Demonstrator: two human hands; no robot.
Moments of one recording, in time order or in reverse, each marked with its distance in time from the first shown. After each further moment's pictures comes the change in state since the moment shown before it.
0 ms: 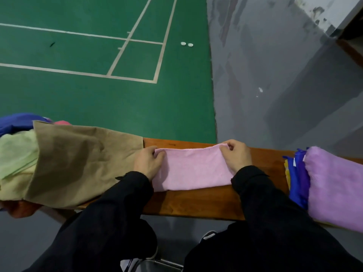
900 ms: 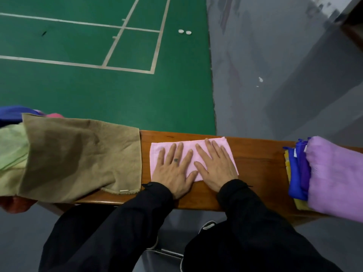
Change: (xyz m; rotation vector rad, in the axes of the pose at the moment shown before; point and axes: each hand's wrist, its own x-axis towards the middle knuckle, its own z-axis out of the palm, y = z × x) left_hand -0.038 0.001 0.086 0.745 -0.150 0.431; right_hand -0.047 0.029 0.055 -0.714 -0.237 -0.519
